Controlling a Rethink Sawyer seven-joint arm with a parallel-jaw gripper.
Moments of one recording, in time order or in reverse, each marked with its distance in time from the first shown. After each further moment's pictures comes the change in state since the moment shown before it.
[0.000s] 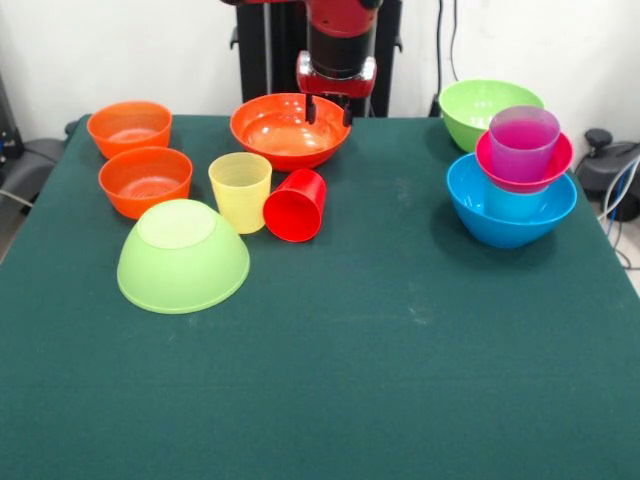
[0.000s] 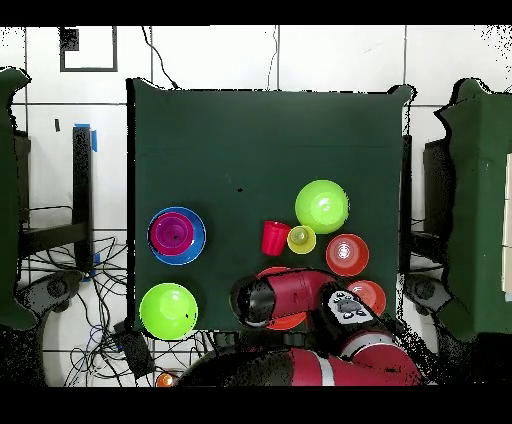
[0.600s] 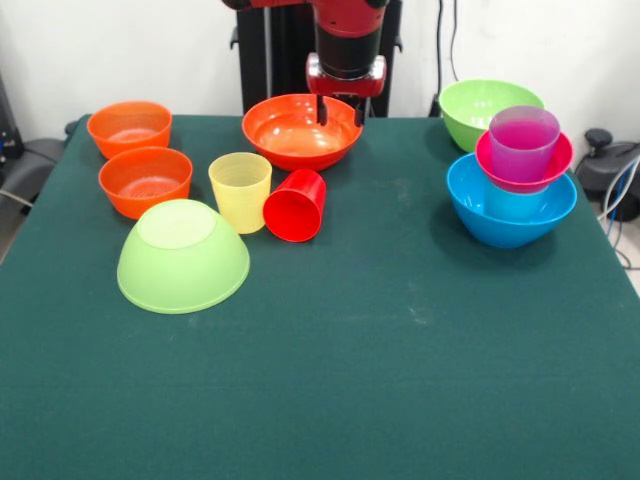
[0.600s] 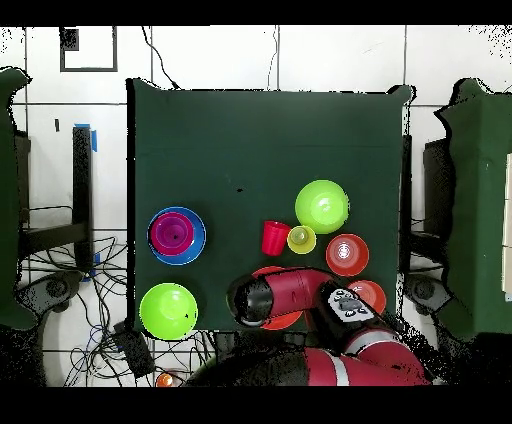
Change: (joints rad) arm -0.024 -0.001 0.048 0.012 0.000 0.000 0.000
